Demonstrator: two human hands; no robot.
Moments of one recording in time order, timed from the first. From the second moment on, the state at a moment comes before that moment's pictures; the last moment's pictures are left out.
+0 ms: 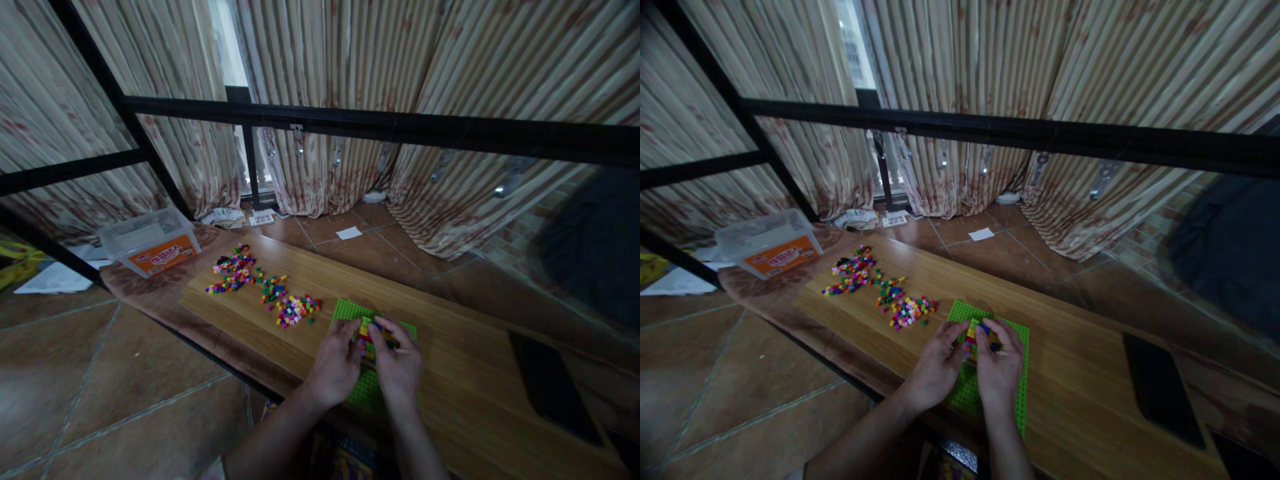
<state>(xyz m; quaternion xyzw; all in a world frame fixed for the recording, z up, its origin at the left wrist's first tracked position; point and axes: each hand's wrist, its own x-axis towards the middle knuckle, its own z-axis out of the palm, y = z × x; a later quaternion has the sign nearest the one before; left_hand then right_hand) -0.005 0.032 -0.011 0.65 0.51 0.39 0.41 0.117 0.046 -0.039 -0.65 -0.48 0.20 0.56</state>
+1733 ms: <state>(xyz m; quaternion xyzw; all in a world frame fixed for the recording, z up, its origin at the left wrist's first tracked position) 0.013 0.074 -0.018 0.61 0.54 0.41 0.42 0.122 0.054 -0.045 -0.65 -0.31 0.43 0.55</state>
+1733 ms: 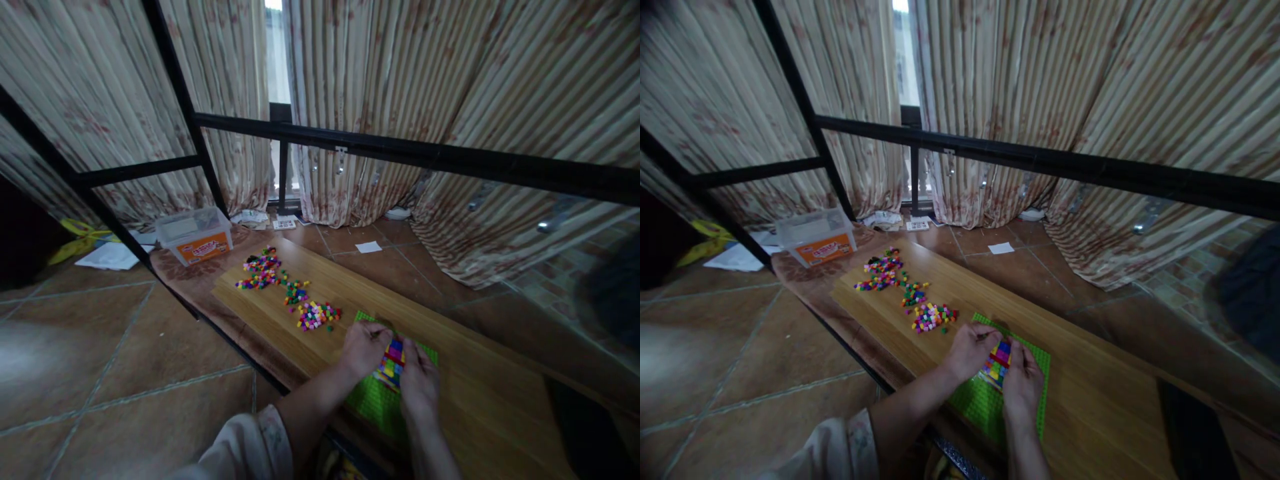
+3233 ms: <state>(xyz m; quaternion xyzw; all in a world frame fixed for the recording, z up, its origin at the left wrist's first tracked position) -0.177 0.071 -0.057 0.69 0.65 0.29 0.09 -0.046 0.149 -0.060 -0.55 -0.79 0.13 0.21</state>
